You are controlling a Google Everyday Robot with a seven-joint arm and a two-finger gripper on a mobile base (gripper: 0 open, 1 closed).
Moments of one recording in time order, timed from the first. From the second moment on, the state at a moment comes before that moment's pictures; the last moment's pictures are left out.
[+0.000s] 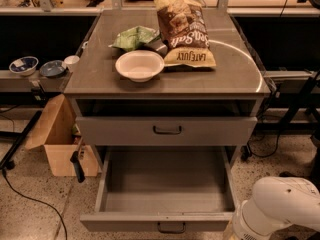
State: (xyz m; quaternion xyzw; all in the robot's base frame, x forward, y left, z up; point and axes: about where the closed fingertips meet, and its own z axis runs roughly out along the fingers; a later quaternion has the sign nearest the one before) arm 0.302 -0.204 0.523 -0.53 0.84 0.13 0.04
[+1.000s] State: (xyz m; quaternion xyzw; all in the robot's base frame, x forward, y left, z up) arm 0.330 -0.222 0.482 -0.52 0.84 0.13 0.03
